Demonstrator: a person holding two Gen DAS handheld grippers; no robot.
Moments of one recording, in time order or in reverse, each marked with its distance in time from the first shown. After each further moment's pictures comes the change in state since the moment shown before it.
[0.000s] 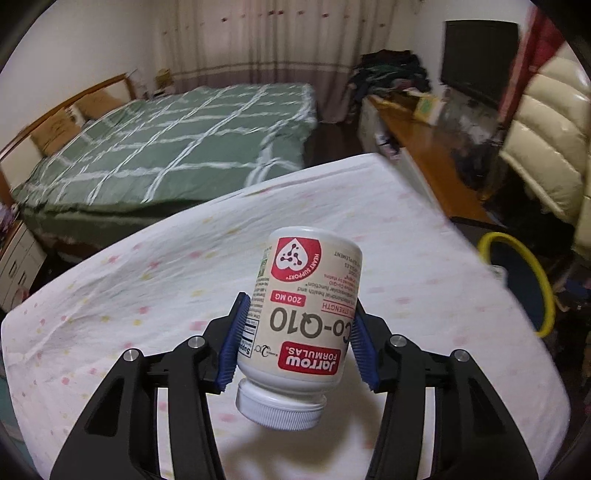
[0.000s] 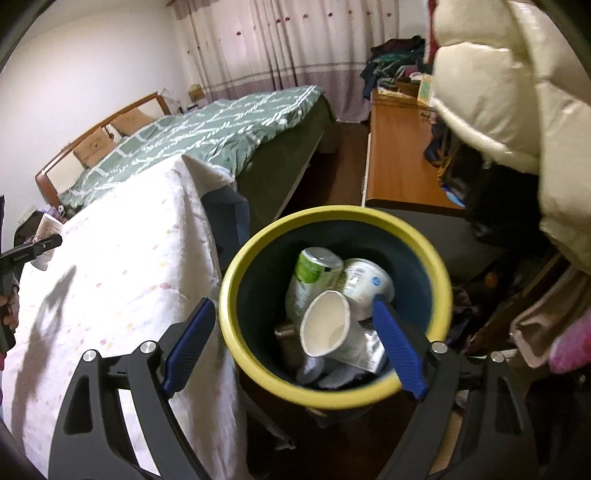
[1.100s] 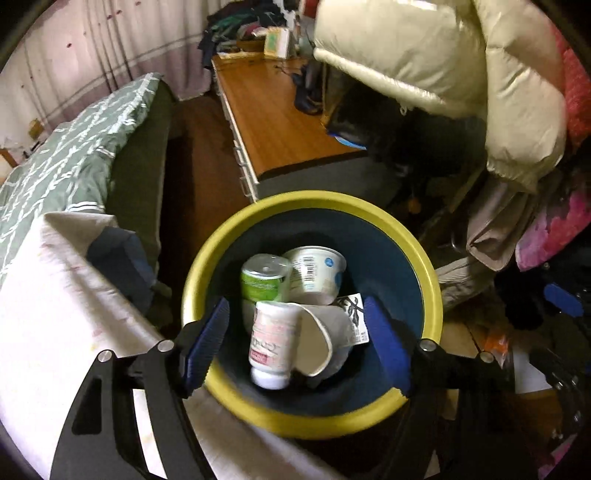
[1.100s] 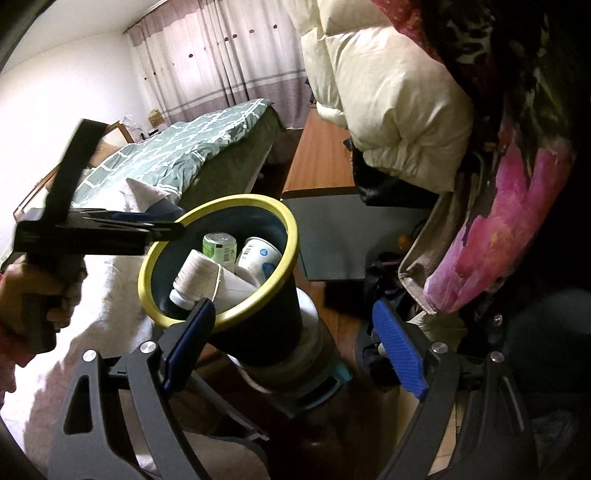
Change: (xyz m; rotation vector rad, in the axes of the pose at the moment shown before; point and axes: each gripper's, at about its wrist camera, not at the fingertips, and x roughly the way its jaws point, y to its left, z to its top) left arm 0.082 -0.375 0.023 0.366 0.171 -0.224; right arm -0.071 -0.115 -0.050 0.127 -0.039 -0.089
